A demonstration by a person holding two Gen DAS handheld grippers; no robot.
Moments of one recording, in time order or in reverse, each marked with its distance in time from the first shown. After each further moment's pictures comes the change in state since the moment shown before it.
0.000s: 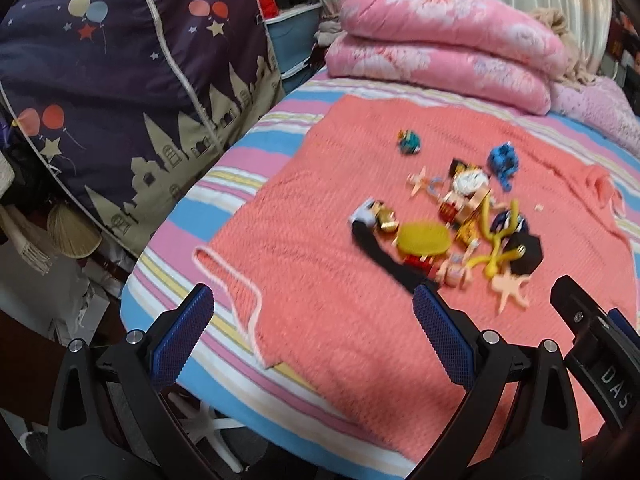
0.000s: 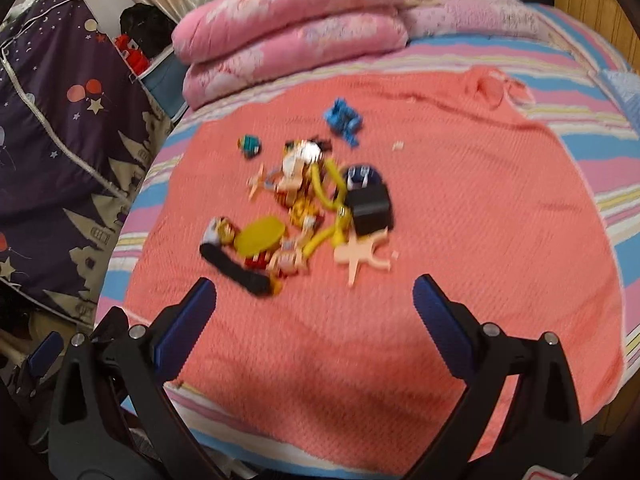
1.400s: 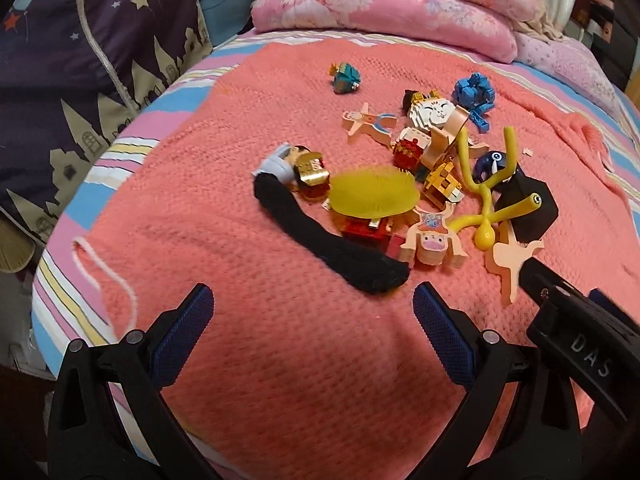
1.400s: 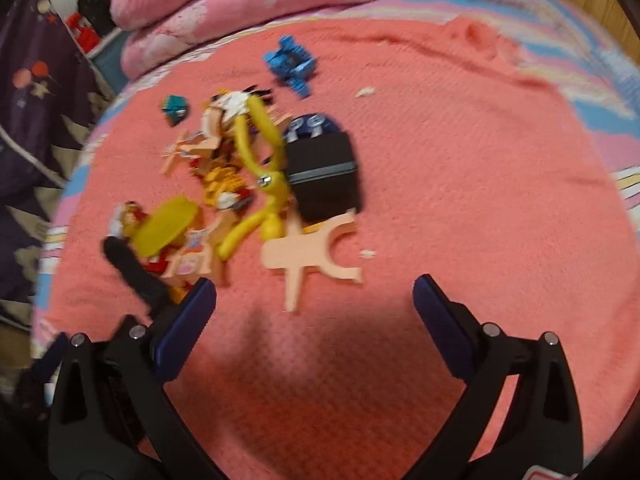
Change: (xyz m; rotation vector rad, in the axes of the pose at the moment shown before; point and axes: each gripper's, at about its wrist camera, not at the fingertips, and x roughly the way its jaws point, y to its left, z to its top) left arm 0.123 -0.069 -0.021 0.072 0.063 -0.200; right arm 0.122 -0.041 -0.002 0.029 0.081 -0.116
